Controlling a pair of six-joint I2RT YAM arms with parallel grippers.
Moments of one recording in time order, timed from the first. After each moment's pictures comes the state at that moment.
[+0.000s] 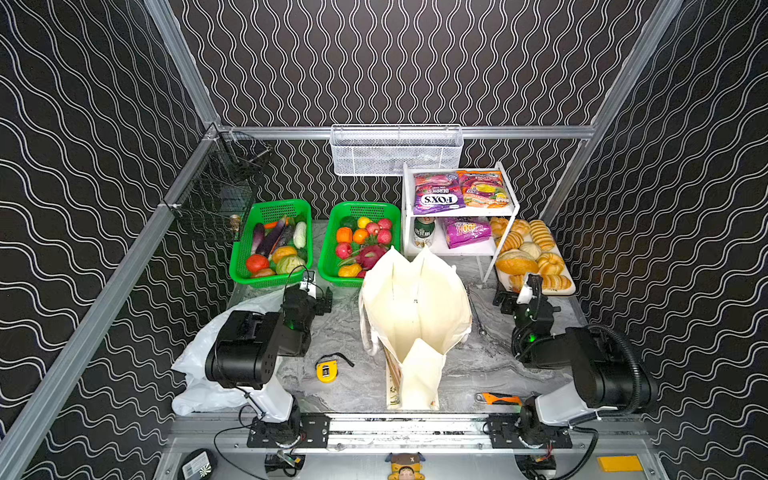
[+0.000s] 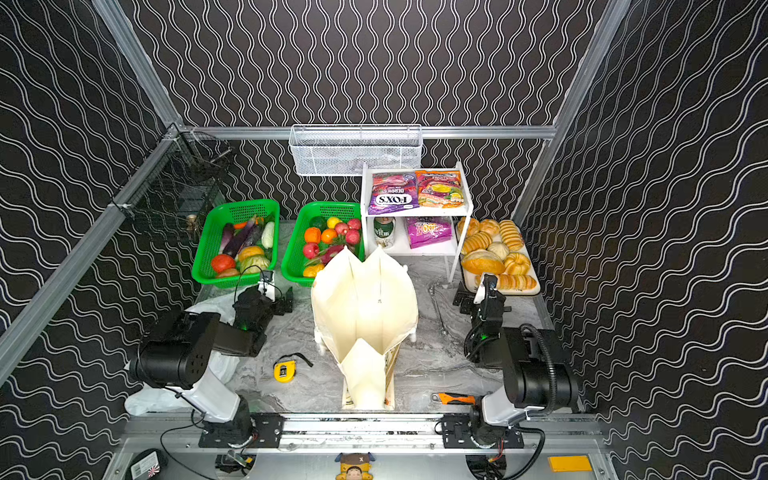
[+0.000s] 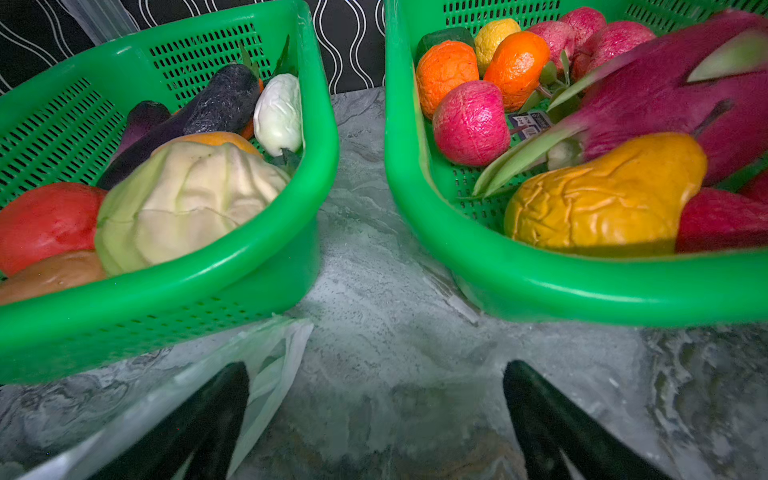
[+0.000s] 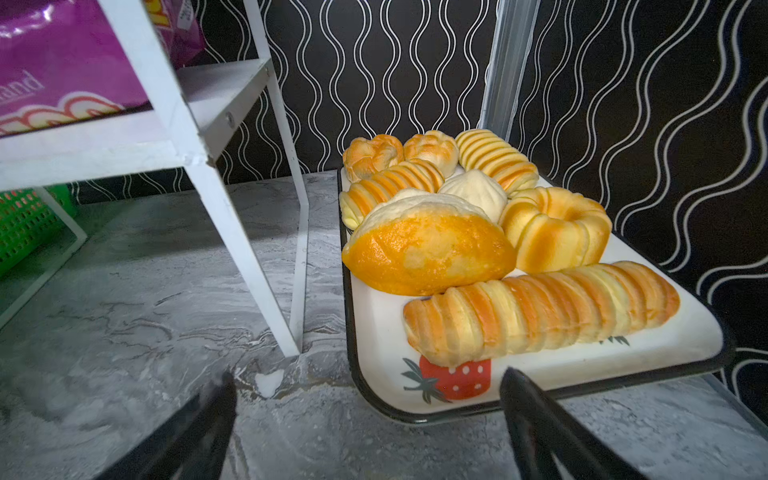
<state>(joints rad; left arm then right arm) -0.06 1.66 0.37 0.93 -0.08 0.11 -0.05 1.54 0.26 1.08 0.06 0.08</state>
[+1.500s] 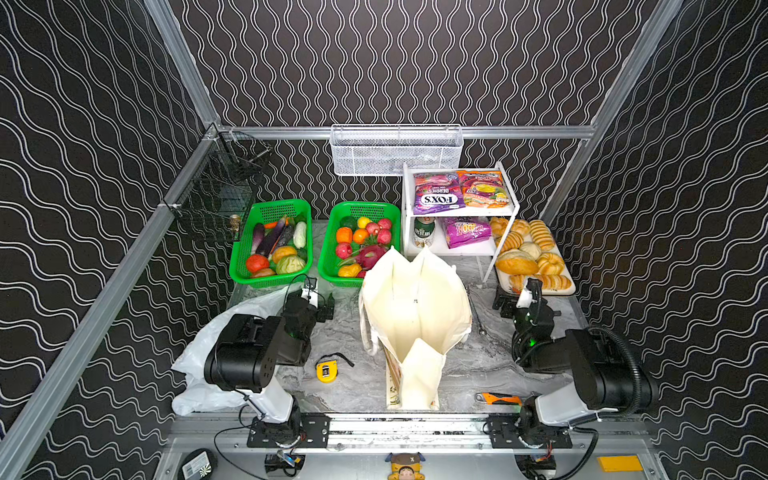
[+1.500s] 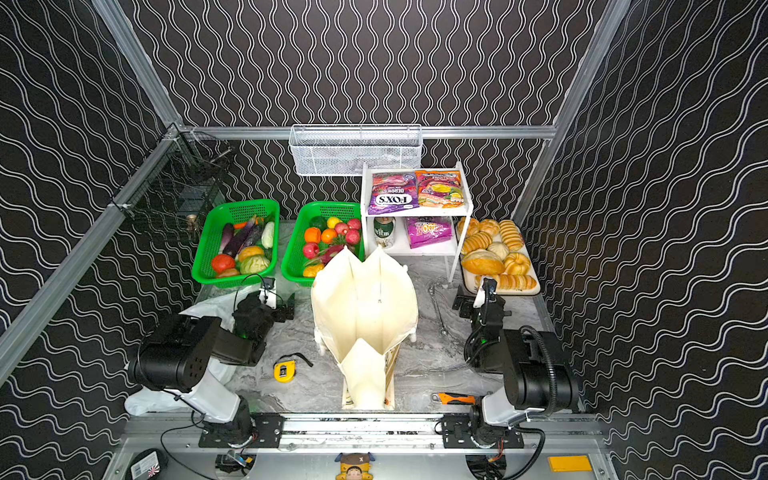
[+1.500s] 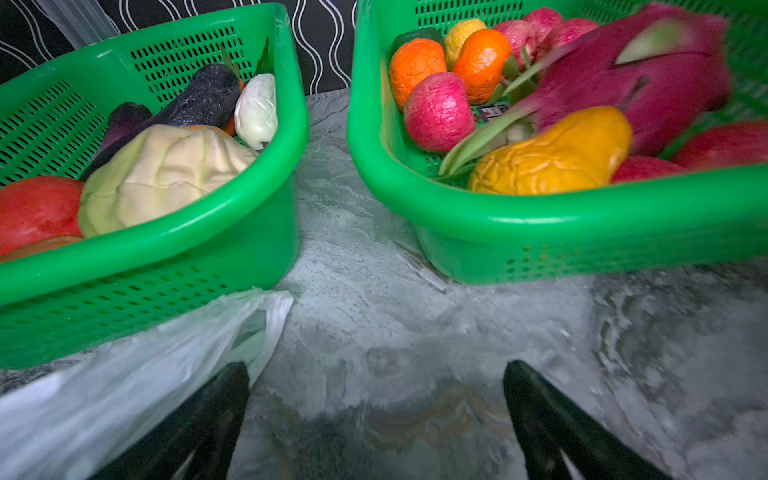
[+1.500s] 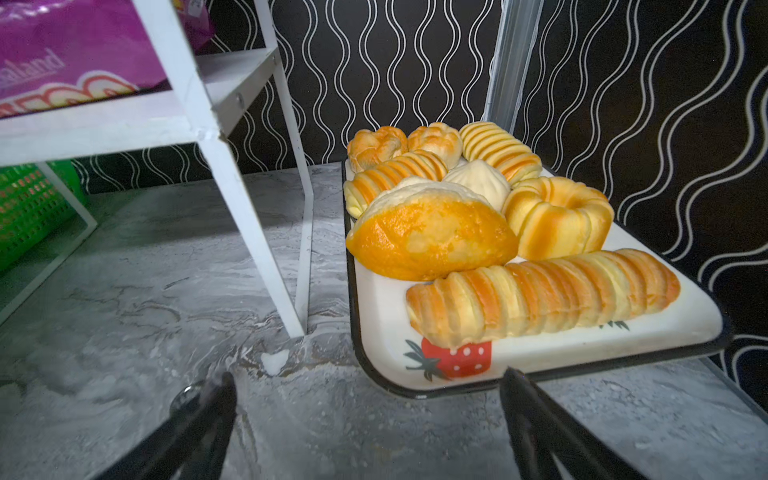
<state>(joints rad) -0.08 1.62 0.24 1.04 -0.05 0.12 -0.05 1.53 0.19 1.13 0.04 0.08</state>
